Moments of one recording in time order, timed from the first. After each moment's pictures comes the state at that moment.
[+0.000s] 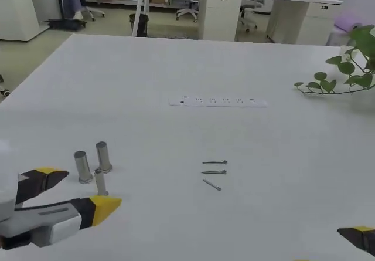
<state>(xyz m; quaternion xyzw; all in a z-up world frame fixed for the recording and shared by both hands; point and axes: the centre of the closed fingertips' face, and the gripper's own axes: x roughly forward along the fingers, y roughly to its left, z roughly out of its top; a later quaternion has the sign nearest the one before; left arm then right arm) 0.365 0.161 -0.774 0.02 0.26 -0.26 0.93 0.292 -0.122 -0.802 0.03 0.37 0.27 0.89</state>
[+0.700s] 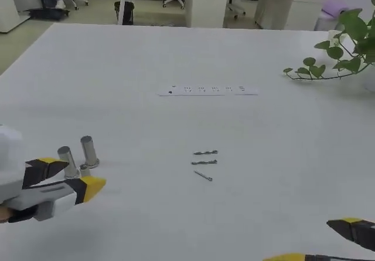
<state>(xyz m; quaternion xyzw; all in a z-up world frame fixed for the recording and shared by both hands) 0.404 0.166 -0.801 0.04 0.27 -0.25 0.93 0.290 -0.124 -0.810 0.04 0.39 0.26 0.88</state>
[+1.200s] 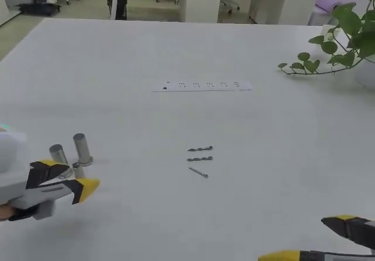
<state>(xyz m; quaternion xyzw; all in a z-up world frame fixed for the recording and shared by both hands) 0.412 0.167 -0.821 0.06 0.29 -0.26 0.92 0.291 -0.124 -0.814 0.04 0.40 0.26 0.88</state>
